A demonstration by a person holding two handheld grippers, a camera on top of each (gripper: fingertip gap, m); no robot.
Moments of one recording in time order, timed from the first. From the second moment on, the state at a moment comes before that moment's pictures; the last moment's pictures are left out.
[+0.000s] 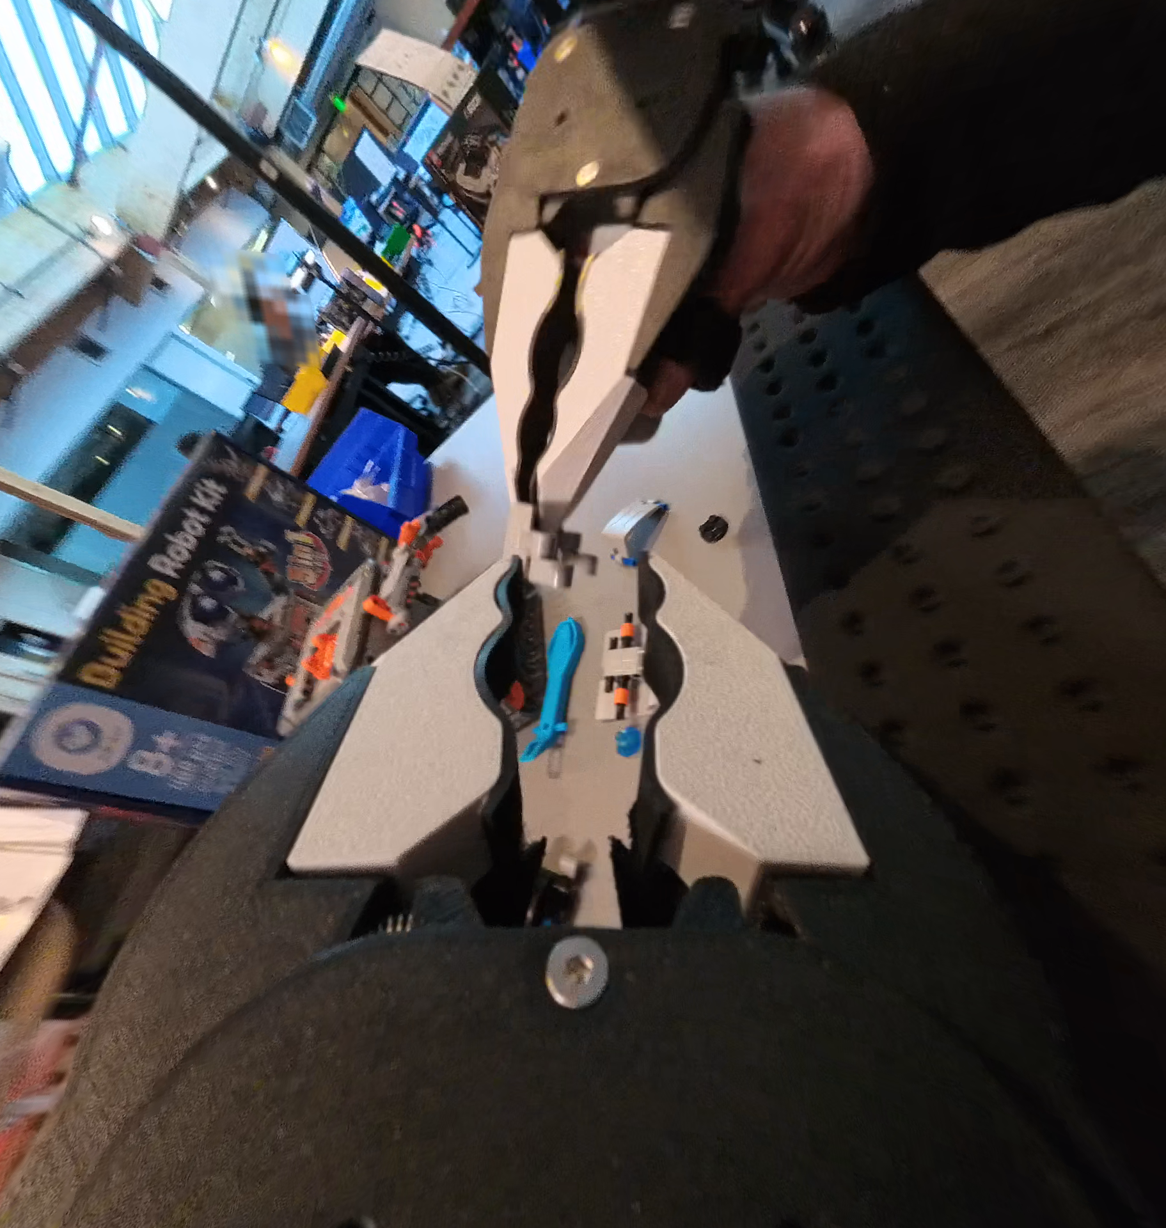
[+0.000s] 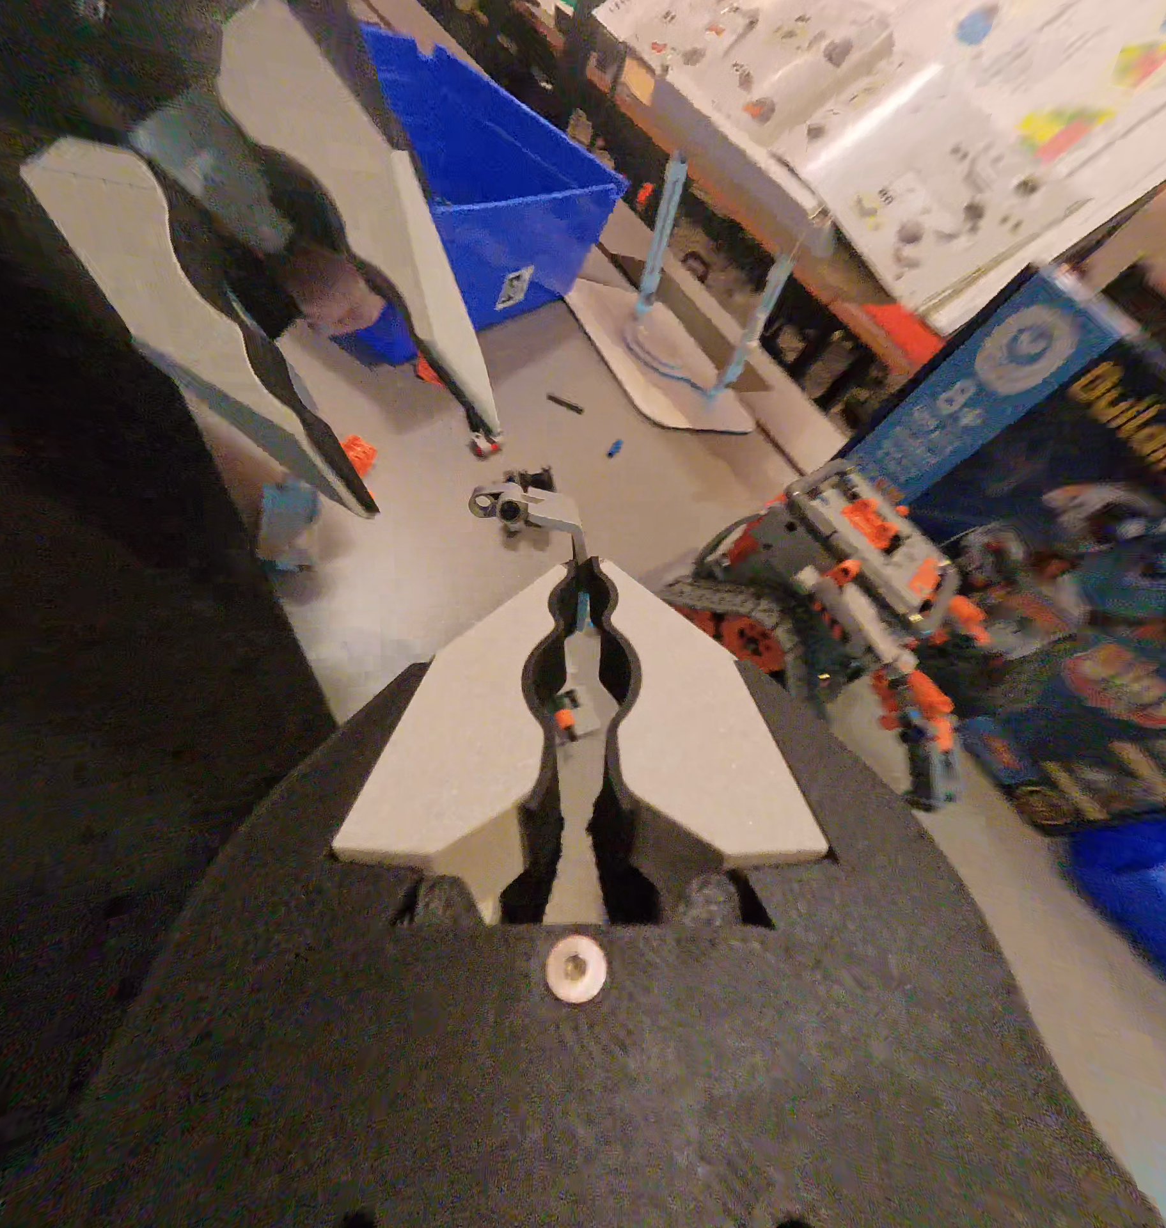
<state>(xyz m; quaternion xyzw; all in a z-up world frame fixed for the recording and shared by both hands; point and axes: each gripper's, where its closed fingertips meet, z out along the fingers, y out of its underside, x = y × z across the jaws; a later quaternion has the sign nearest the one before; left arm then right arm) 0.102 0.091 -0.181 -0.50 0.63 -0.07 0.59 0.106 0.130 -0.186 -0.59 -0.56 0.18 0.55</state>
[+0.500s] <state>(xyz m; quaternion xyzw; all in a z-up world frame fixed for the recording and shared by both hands) 0.108 0.101 -0.178 -0.63 0.45 -0.45 0.44 0.086 0.111 -0.170 -0.28 -0.68 -0.20 0.65</state>
